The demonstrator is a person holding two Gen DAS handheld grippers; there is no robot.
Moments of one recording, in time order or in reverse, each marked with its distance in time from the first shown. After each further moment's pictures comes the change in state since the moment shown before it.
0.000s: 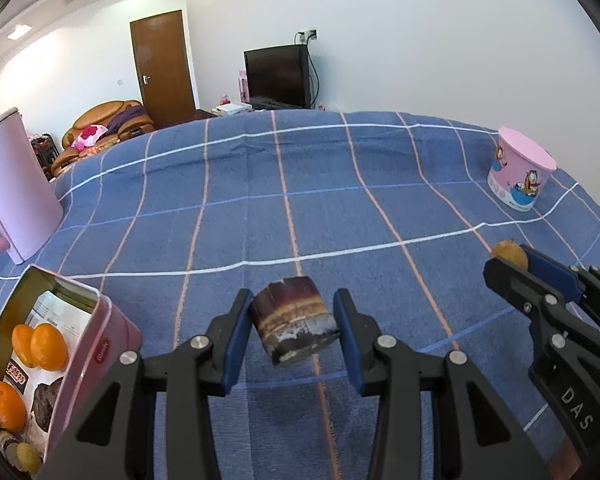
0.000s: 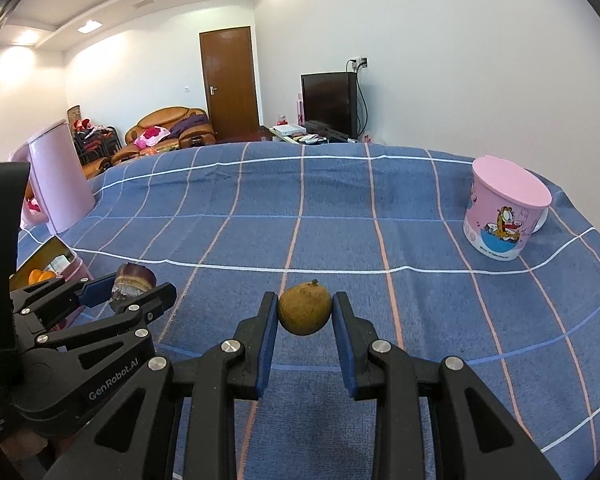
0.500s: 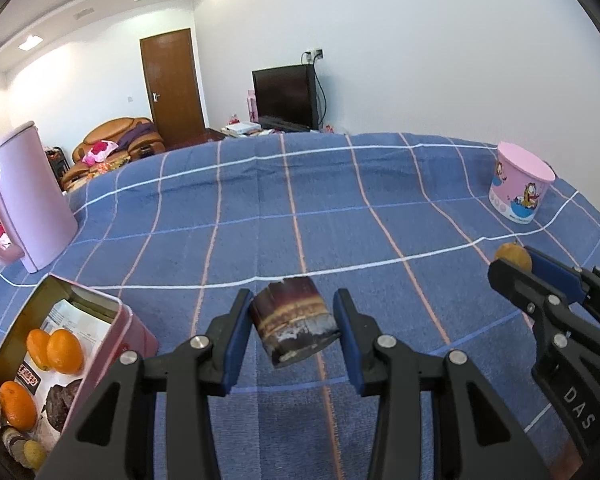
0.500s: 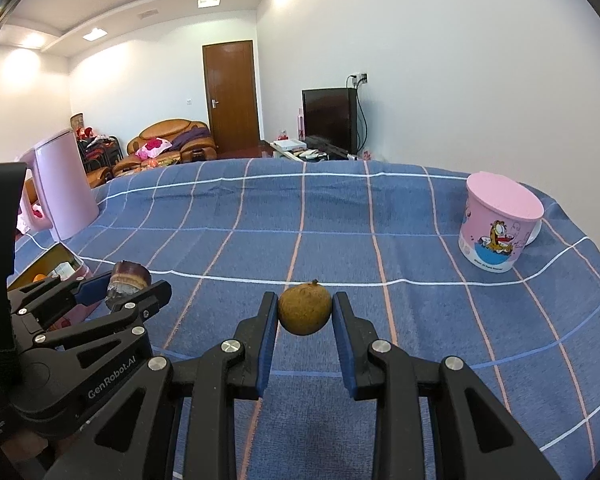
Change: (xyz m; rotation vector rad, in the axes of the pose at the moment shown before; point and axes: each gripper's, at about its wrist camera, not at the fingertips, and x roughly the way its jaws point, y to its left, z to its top) left arm -0.015 -0.002 -0.001 0.002 -0.080 0.036; right arm -0.012 0.004 -0.001 -0.010 -0.063 -0.004
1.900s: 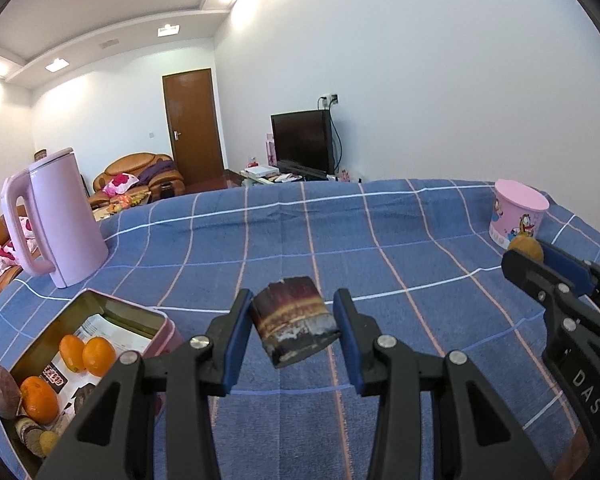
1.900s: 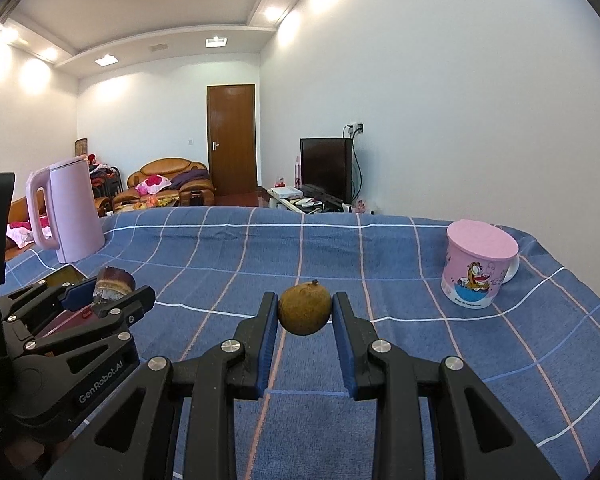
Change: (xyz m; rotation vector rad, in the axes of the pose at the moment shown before) left arm -0.038 0.003 -0.010 -0.019 -0.177 0.060; right arm -0.035 0.006 -0.003 -0.027 -0.193 -0.028
